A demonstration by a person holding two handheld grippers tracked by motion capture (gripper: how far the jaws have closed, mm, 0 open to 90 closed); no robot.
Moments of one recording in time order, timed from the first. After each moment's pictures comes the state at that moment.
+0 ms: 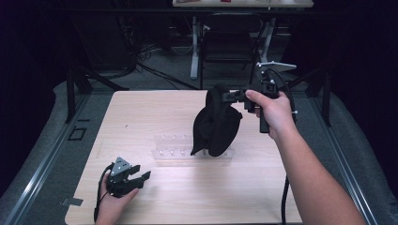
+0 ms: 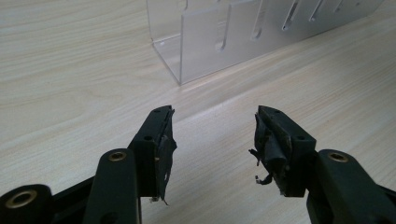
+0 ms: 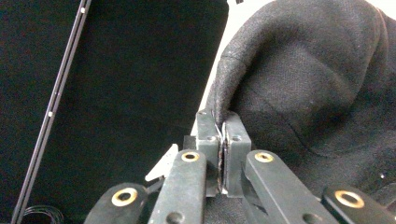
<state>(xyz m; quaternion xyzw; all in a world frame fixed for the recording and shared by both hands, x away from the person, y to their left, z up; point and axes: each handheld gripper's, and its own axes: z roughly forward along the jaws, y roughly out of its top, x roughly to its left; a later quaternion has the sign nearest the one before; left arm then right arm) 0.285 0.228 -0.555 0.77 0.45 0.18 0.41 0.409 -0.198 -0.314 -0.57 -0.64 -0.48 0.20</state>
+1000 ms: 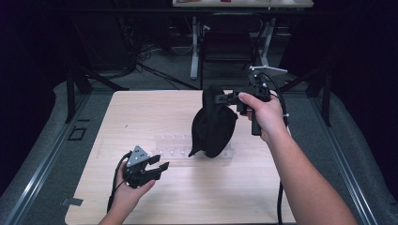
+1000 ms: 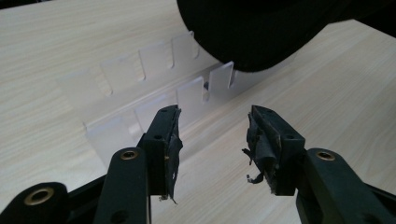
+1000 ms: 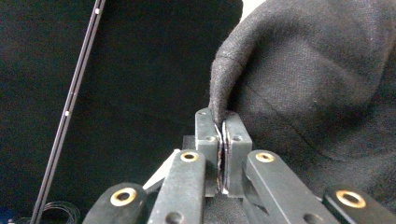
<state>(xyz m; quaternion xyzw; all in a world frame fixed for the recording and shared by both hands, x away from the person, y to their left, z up) 0.297 0.169 -0.505 0.79 0.38 0.17 0.45 0.412 -0.183 -0.327 -0.56 -0.63 -0.49 0.23</state>
